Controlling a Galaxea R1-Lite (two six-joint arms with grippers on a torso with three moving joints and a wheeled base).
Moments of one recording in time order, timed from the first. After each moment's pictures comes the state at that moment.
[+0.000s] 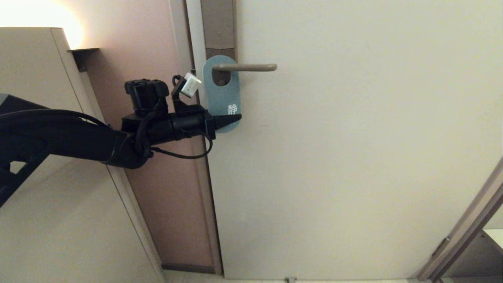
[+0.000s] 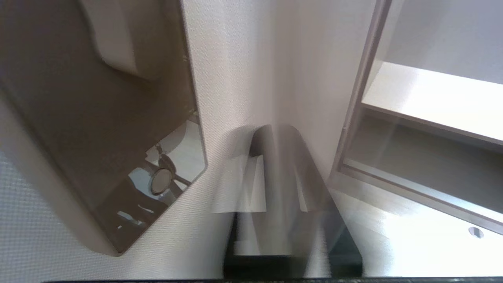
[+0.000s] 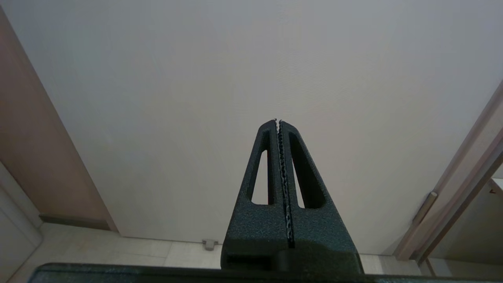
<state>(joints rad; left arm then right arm) -0.29 2.08 -1.36 -0.70 -0.81 -0.01 0.01 0.00 0.00 0.00 0.01 0.03</state>
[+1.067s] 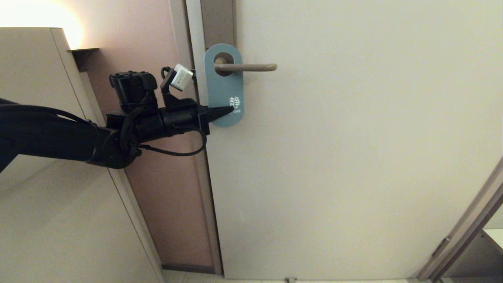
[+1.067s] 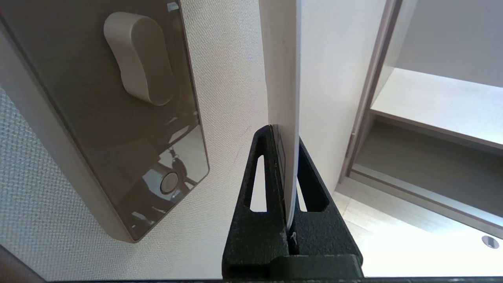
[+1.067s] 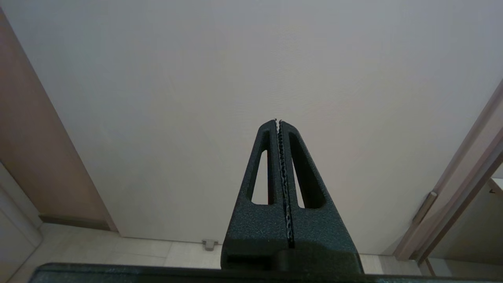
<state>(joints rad) -0.29 2.00 -1.30 -0.70 -0.77 -0.01 0.01 0.00 0.00 0.00 0.01 0.03</state>
